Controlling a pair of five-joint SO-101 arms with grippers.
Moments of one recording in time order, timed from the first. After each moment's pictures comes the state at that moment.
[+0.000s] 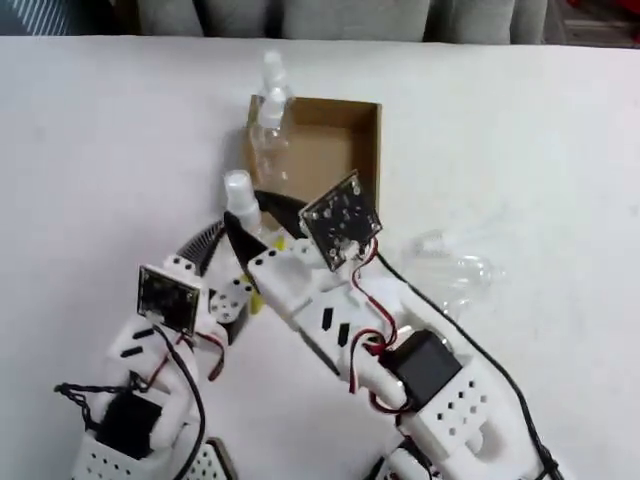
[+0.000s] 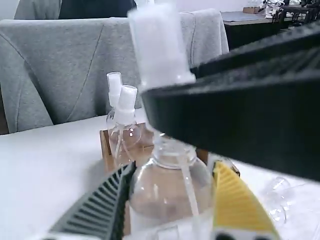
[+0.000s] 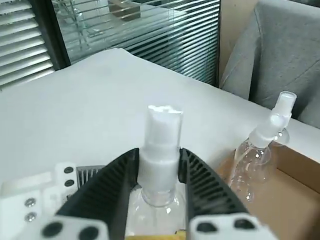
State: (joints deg) left arm 15.7 -104.1 85.1 38.5 0.3; right arm -45.7 -57.5 44.7 35.2 -0.7
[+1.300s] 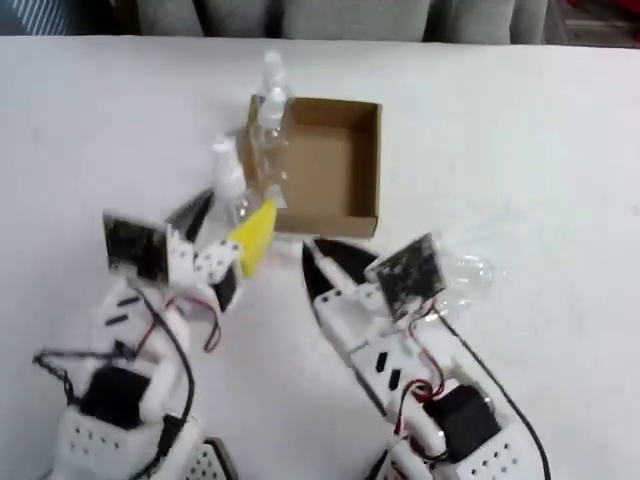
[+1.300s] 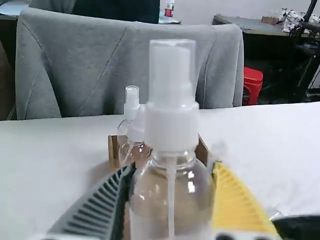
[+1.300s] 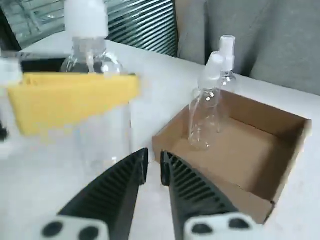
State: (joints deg) left arm 12.9 -81.8 66.9 37.0 7.8; right arm -37.9 -87.4 68.0 44.3 -0.7
